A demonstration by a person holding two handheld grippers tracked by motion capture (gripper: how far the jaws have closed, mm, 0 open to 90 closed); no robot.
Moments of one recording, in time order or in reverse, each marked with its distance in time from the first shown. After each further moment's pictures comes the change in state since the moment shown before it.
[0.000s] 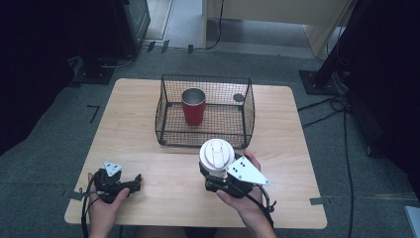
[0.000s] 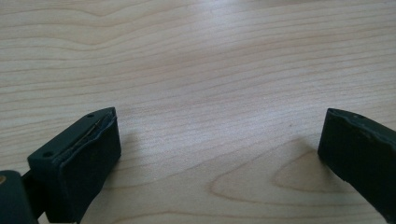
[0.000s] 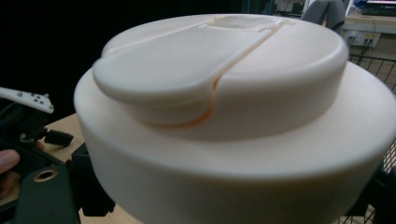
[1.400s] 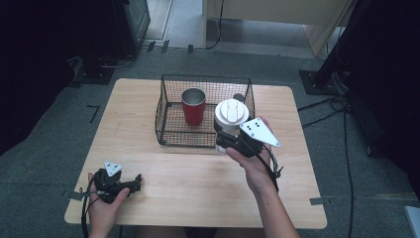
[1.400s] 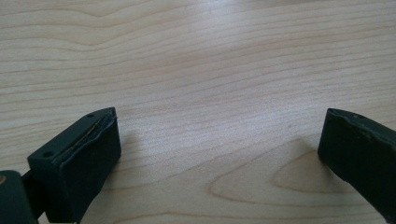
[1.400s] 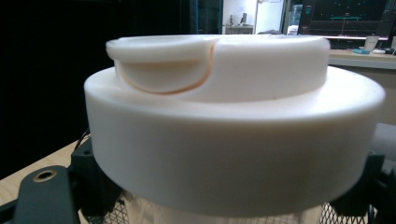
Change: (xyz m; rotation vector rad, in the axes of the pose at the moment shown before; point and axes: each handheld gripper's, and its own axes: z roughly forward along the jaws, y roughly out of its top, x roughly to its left) left arm 0.000 0.000 0.000 0.002 -0.002 0.004; right arm -0.062 0.048 0.043 -0.126 -0.177 0.035
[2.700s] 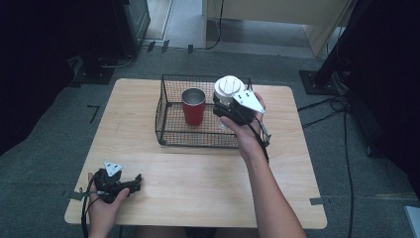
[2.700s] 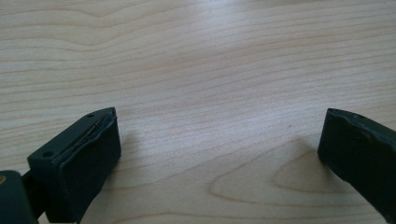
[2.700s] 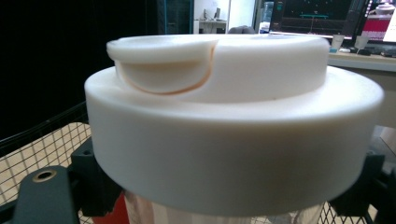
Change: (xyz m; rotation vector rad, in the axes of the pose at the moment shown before) left arm 0.000 0.000 0.000 -0.001 0.000 -0.001; right arm -0.033 0.000 0.091 0.025 -0.120 -0.023
